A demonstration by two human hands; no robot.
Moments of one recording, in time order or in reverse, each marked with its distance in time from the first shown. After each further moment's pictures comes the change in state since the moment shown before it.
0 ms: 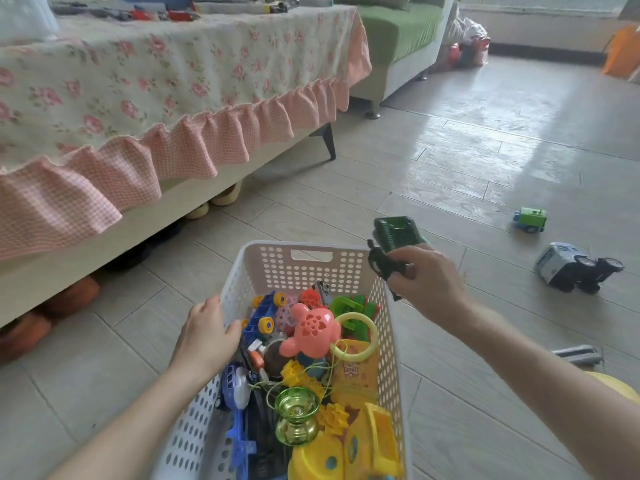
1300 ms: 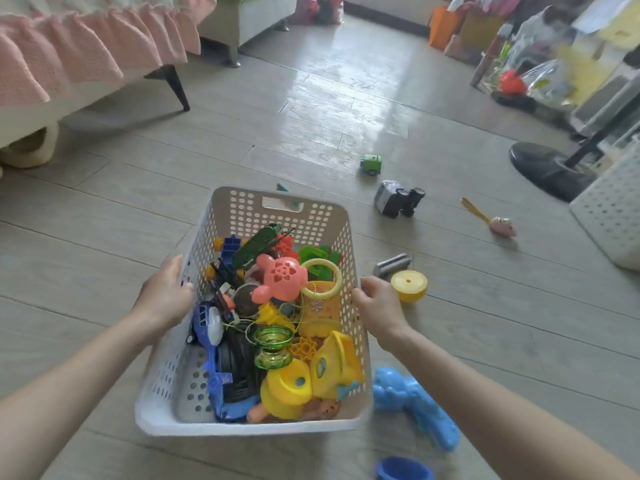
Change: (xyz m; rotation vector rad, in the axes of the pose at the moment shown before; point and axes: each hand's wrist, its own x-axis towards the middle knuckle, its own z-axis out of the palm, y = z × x) left_hand -0.032 0.089 0.080 -0.212 -0.247 0.232; right_hand -0.137 0.123 -0.020 0.339 0.147 0.647
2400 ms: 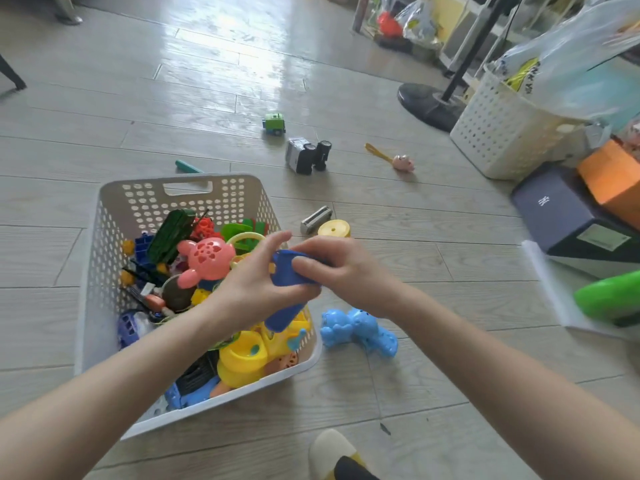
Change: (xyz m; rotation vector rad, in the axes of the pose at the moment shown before) left_hand -0.088 0.118 0.062 -0.364 -0.694 0.486; right_hand -0.101 -0.057 -0.064 0.067 -0.178 -0.243
